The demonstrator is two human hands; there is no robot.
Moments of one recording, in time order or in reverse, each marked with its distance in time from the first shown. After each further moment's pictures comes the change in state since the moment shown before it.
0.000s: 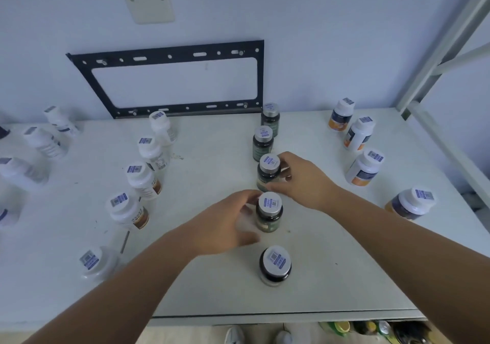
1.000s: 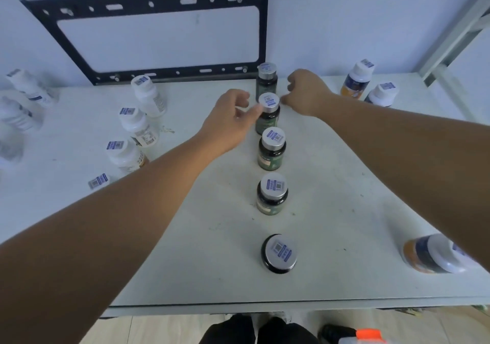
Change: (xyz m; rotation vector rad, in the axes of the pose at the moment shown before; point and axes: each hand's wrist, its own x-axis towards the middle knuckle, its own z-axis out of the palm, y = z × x) left_hand 0.120 0.004 -0.054 -0.109 0.443 -0.068; right_hand 0.130 0.002 -0.046 -0.297 0.174 0.140
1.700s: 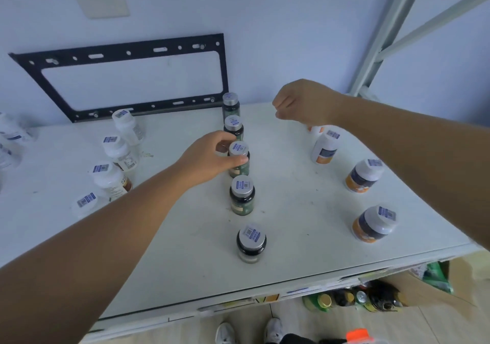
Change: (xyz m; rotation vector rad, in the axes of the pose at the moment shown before) left_hand -0.044 0.015 -0.002 0.106 -0.195 0.128; right_hand -0.111 0.003 -0.108 -0.035 -0.068 -0.119
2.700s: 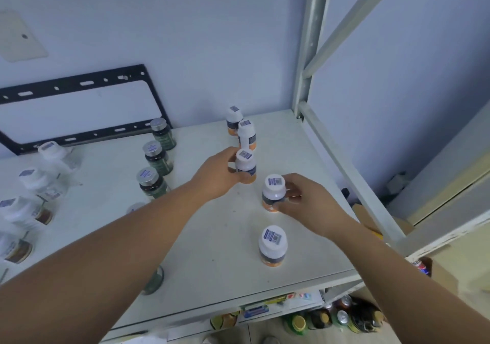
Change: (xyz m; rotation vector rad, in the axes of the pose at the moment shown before) left_hand 0.069 0.128 0.155 -0.027 -0.055 -0.017; right_hand -0.158 0.195 0.051 0.557 0.119 0.129
